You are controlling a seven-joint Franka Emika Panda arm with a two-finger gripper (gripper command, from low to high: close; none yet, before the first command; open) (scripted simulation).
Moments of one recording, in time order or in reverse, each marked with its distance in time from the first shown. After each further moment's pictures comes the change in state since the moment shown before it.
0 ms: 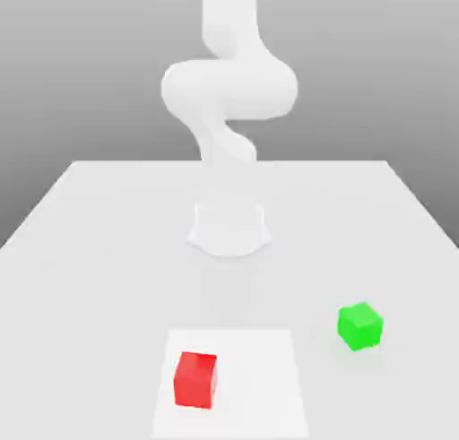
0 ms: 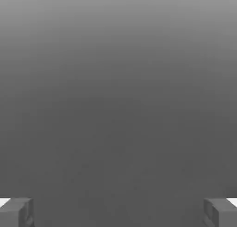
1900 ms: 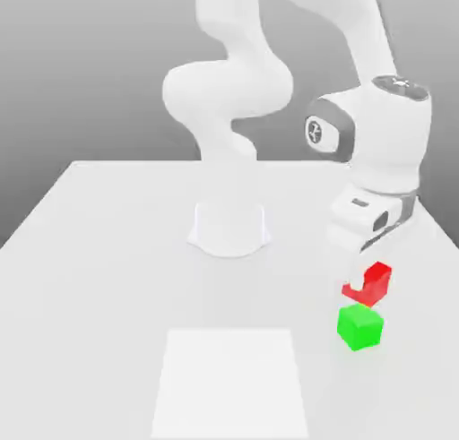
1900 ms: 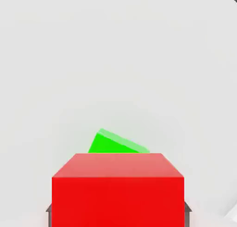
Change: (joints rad) arm 0.400 0.731 0.209 -0.477 -0.026 0.488 -0.175
